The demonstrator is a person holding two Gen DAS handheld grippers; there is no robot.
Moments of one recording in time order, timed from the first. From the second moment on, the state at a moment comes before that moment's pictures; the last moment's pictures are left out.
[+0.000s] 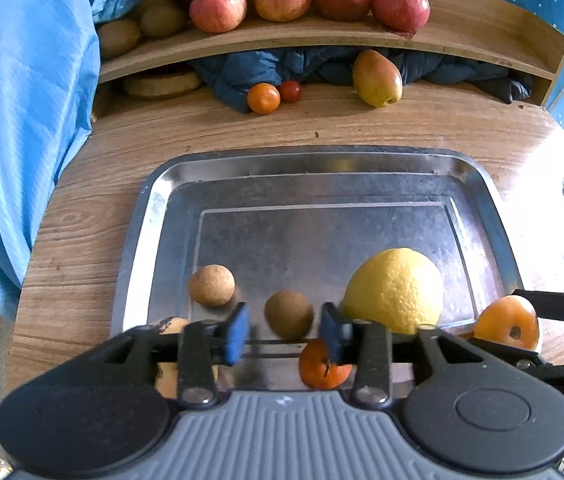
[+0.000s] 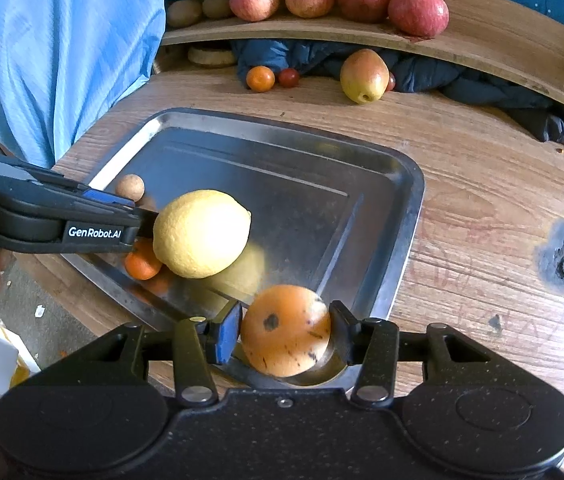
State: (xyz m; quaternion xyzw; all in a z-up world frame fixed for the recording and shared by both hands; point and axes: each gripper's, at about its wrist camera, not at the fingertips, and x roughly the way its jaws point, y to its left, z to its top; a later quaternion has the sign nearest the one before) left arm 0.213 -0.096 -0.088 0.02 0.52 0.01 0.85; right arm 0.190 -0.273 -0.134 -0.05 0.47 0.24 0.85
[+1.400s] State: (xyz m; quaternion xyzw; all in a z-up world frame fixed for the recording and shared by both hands) left arm 0.151 -0.024 -0.086 0.04 0.60 0.07 0.80; right arm 0.182 -0.273 -0.115 -0.08 0.50 0.22 0.83
